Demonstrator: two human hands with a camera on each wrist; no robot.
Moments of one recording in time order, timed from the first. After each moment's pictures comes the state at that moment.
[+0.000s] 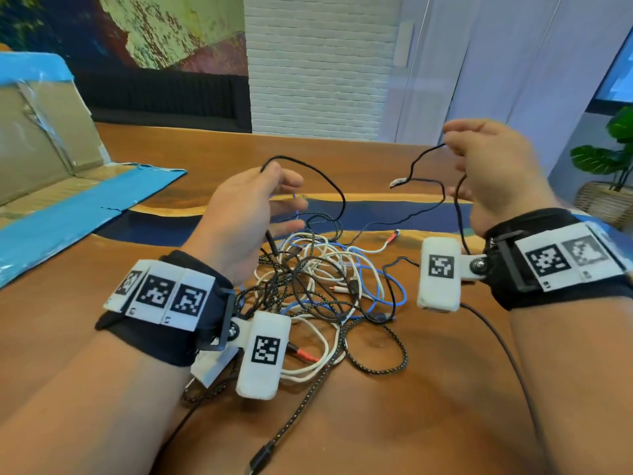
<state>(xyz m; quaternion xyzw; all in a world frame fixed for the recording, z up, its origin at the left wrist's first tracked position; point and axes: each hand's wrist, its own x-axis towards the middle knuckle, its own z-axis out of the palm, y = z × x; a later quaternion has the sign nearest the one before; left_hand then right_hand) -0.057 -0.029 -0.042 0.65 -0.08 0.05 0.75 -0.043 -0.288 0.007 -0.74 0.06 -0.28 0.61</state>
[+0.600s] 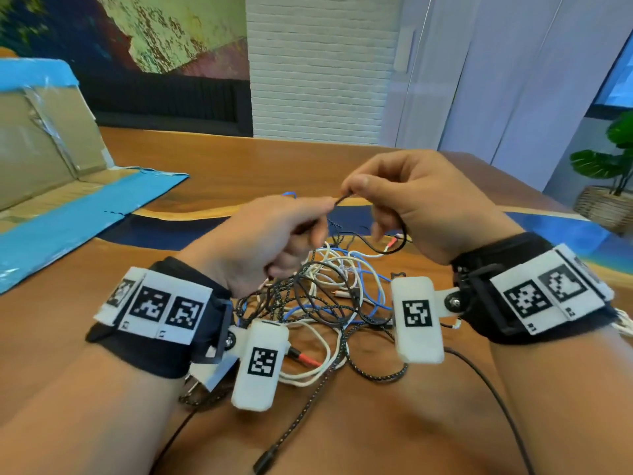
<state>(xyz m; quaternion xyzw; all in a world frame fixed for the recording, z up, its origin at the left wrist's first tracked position) -0.073 -0.029 -0.034 0.71 -0.19 -0.14 0.67 -0.075 -0.228 -0.003 -0.78 -0.21 -0.09 0.58</state>
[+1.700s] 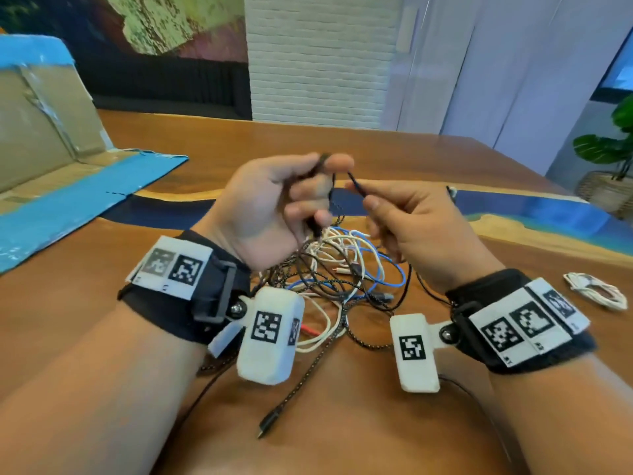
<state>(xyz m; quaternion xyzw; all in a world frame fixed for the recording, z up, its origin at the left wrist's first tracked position) -0.082 -0.037 -0.029 0.47 -0.22 -0.21 0.83 -0.098 -0.234 -0.055 -0.78 -0.18 -0.13 0.58</state>
